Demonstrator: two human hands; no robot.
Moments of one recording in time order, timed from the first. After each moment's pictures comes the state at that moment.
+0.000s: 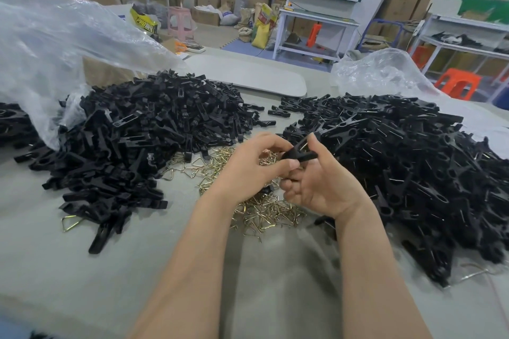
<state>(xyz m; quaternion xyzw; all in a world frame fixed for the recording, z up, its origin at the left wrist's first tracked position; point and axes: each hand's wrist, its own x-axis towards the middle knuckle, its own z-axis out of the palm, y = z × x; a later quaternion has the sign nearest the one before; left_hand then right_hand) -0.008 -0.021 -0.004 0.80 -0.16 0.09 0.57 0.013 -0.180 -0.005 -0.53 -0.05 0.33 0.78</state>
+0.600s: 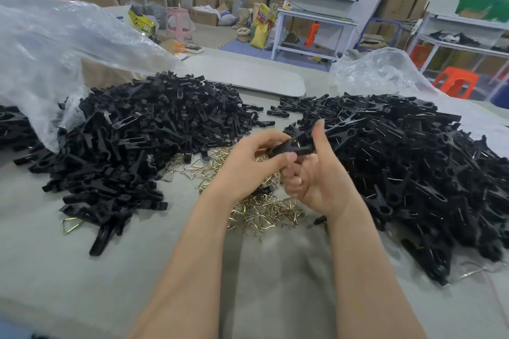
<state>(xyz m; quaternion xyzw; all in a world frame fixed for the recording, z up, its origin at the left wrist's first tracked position) -0.013 -0.021 0.004 0.78 -0.16 0.08 0.60 0.008 -0.167 0.002 -0.52 -0.05 0.28 0.81</state>
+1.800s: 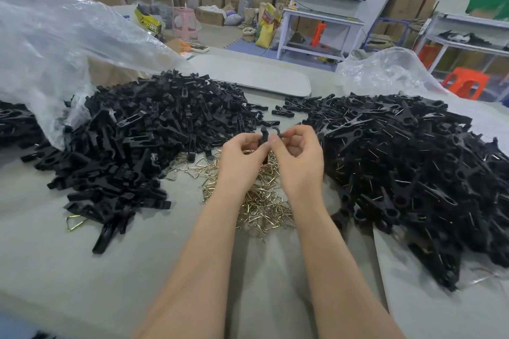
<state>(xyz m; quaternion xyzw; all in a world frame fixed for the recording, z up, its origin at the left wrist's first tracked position) 0.007 -0.024 -0.017 0.72 0.10 0.14 0.67 0.008 -0.114 -0.010 -0.72 -0.06 -0.21 0.67</state>
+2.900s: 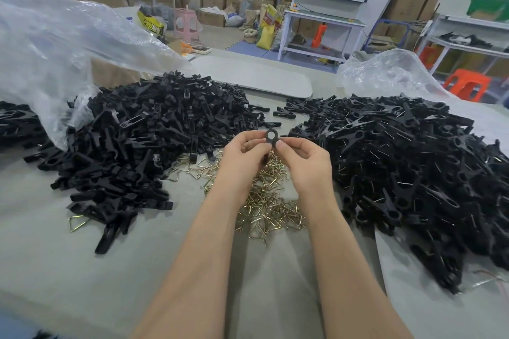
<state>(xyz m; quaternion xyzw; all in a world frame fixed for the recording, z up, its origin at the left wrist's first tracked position) 0.009 -0.024 -0.015 0.54 0.07 0.07 0.83 0.016 -0.128 -0.012 -0.70 -0.03 -0.11 0.70</state>
